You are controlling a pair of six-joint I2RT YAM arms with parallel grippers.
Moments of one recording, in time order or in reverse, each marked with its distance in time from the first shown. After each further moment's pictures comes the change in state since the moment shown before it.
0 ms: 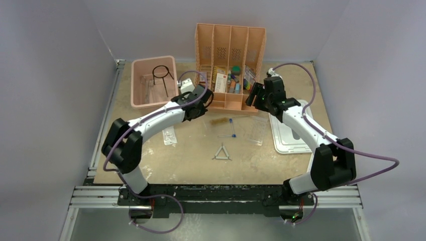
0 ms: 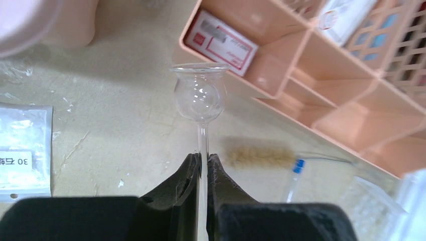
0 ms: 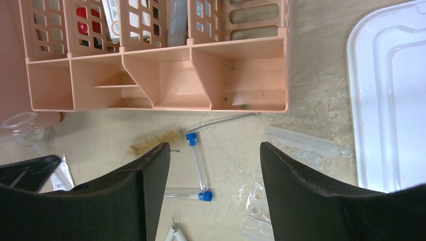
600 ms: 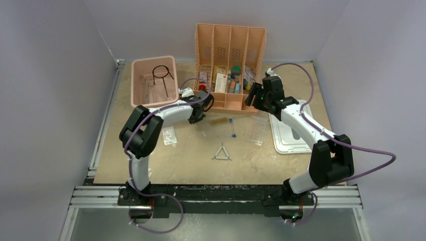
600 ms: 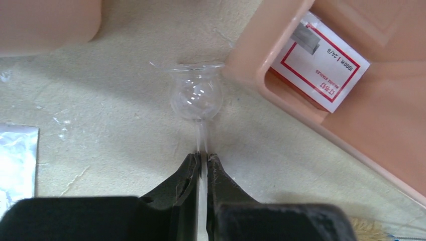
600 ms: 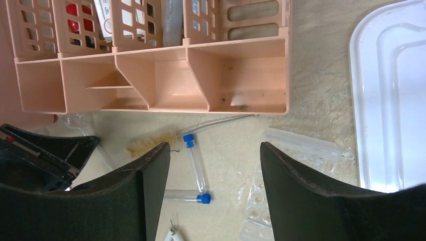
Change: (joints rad) left arm 0.048 0.201 -0.002 0.055 0.003 -0.015; right arm 0.000 0.035 0.013 -0.002 -0.003 -0.001
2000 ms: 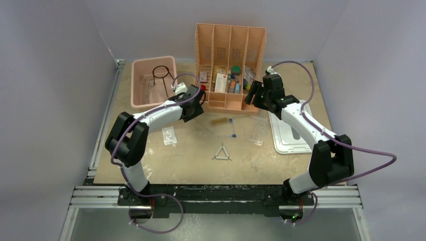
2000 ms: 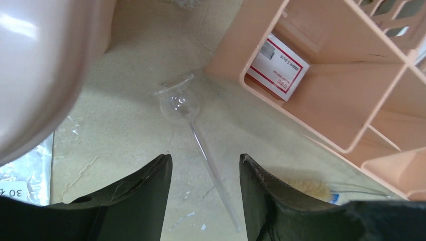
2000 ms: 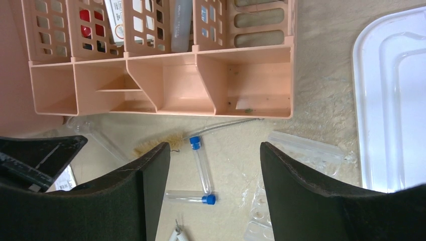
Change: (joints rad) left arm 0.058 -0.178 -0.080 0.056 0.086 0.034; right arm 0.000 0.000 0.027 -0.012 -0.006 0.000
